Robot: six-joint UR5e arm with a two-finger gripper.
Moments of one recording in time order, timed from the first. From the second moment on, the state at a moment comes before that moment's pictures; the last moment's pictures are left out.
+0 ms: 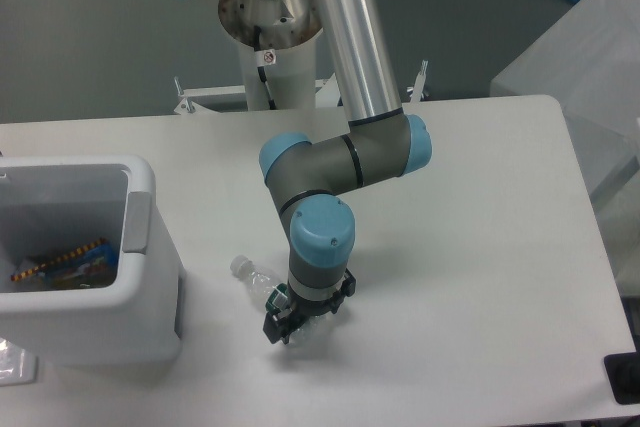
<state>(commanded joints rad) 2.34 -2.19 -1.60 -0.85 1.47 -0.25</state>
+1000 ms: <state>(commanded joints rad) 2.32 -2.19 -1.60 -0.85 1.47 -0.25</state>
